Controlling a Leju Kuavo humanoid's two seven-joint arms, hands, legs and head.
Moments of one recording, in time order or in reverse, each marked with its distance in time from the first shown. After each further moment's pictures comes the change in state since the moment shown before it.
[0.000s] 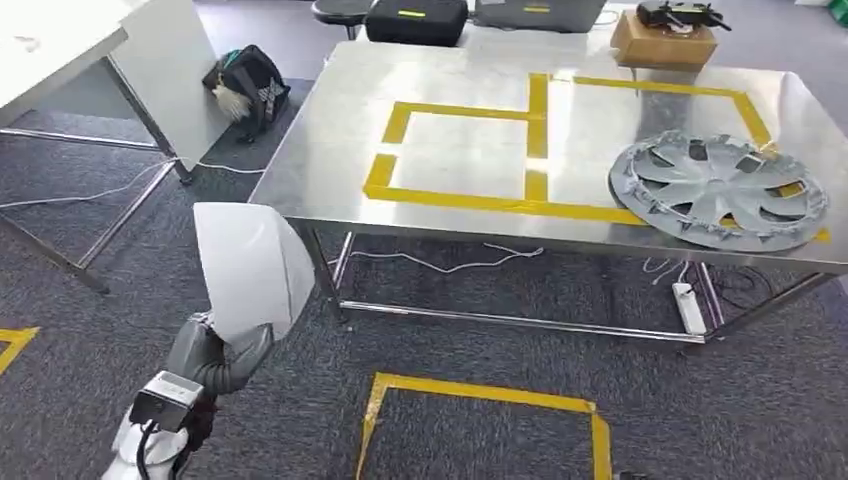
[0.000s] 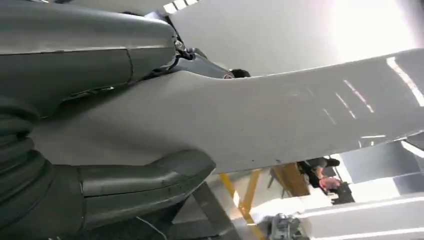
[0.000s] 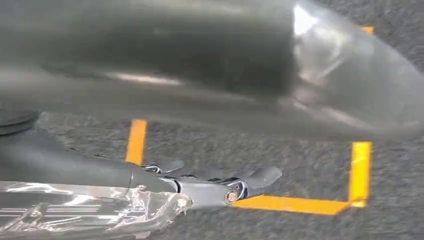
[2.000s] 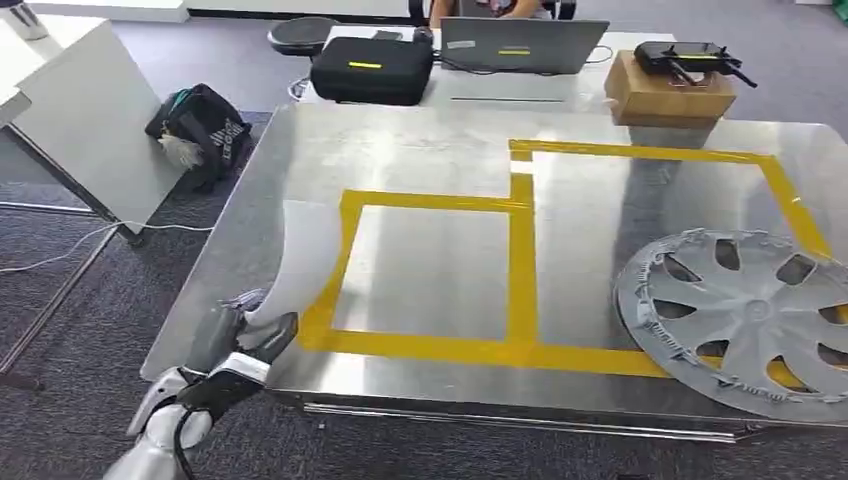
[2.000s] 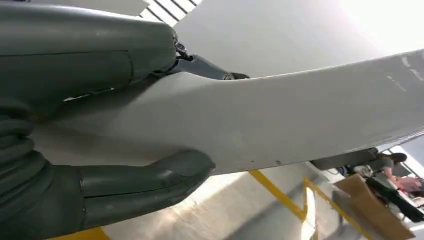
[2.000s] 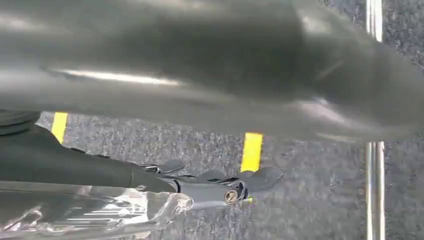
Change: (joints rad) left arm -0.076 0.012 -0.050 0.066 -0.264 0.182 0.114; right arm 0.002 -0.008 0.001 0.020 0.066 -0.001 0.080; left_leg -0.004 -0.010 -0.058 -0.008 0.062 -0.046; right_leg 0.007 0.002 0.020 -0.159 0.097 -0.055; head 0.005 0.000
